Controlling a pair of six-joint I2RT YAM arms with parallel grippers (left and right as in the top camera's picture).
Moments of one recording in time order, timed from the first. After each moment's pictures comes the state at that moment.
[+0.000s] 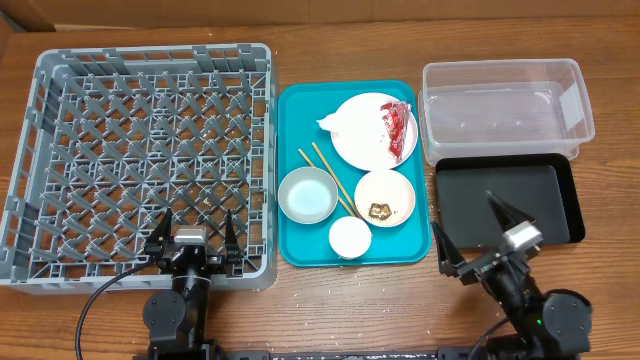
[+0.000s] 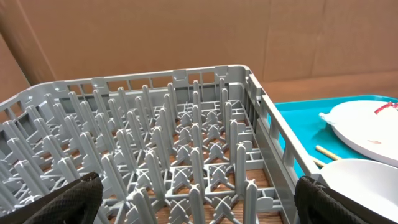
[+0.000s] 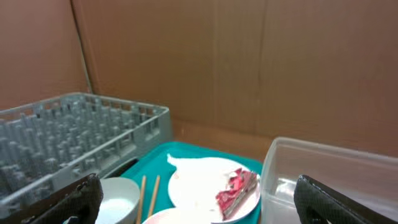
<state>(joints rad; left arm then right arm) 0.08 0.02 0.01 -0.07 0.07 0.08 0.16 0.07 0.21 -0.08 -0.33 0.04</state>
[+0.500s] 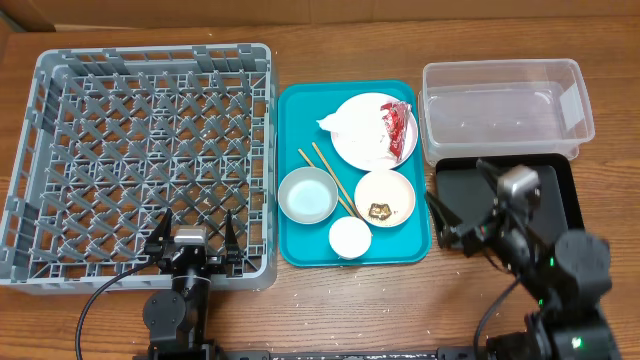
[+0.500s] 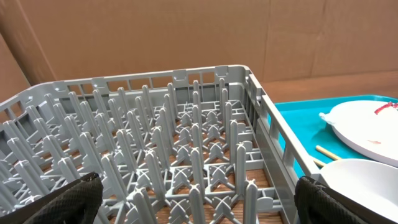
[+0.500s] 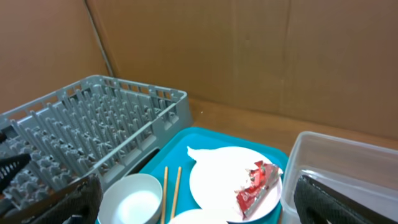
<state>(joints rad) 0.08 0.02 0.01 -0.07 0.07 0.08 0.16 0.58 0.61 -0.20 -0.42 0.04</state>
